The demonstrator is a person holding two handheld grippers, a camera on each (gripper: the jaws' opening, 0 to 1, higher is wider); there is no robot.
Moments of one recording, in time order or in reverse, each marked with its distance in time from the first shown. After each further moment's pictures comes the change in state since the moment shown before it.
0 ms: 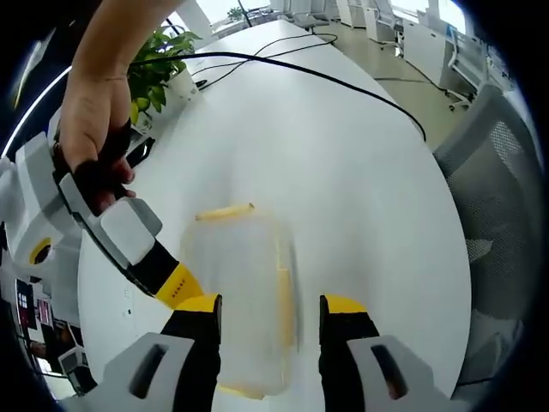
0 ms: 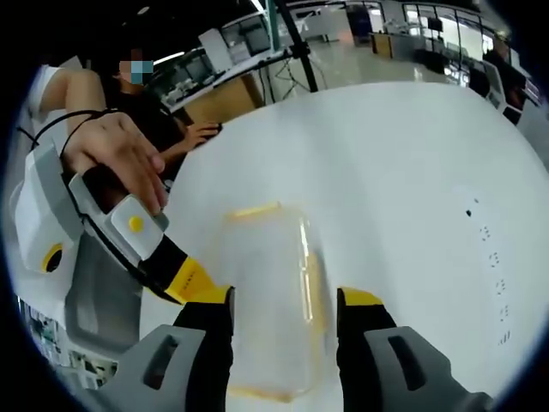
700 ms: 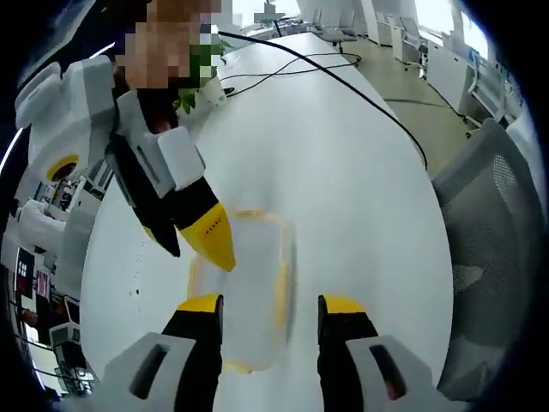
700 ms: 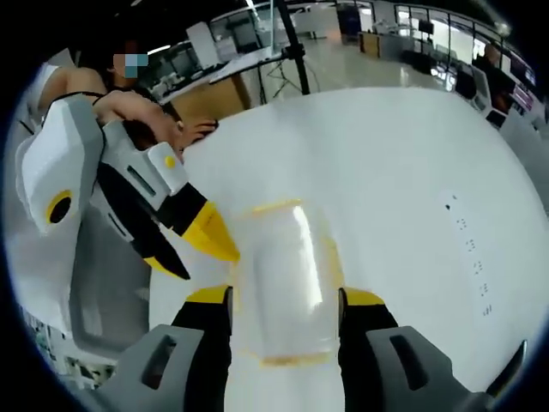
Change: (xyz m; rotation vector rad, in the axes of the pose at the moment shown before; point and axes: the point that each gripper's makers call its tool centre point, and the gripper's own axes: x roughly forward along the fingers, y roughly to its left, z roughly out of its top) left arm -0.036 -0.001 0.004 -0.129 -0.033 0.051; right arm -0.039 0.027 -0.009 0.004 0.033 -0.098
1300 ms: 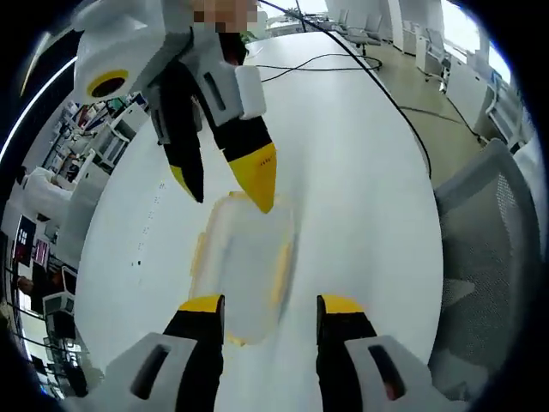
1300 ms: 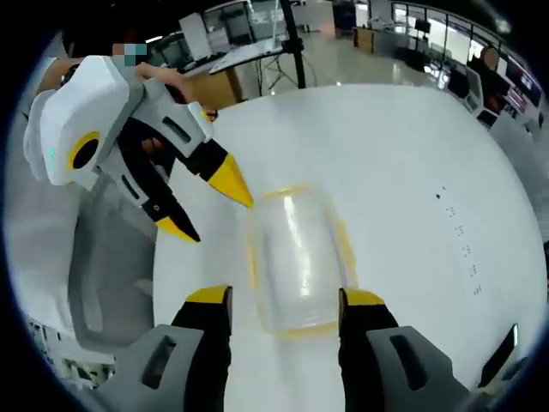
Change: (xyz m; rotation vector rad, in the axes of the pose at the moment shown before) left arm -0.017 0.005 -0.019 -0.127 0.057 0.033; right arm -0.021 0.020 -0.019 -0.002 0.043 -0.081
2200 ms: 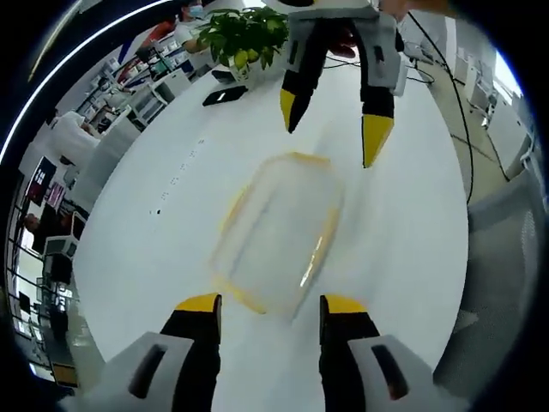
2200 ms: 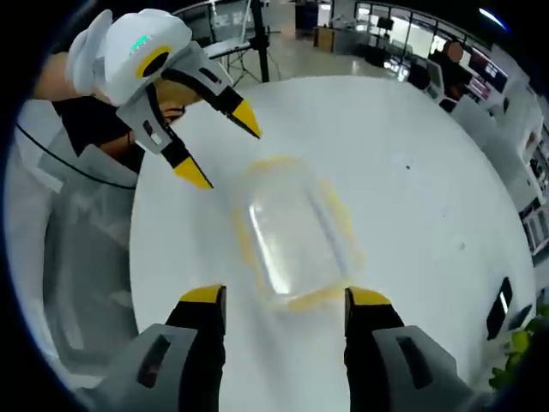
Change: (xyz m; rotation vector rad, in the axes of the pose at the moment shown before) left arm 0.008 0.033 -0.053 -0.239 0.042 0.112; right arm 0.009 0.010 -0.031 0.104 -0.024 -0.209
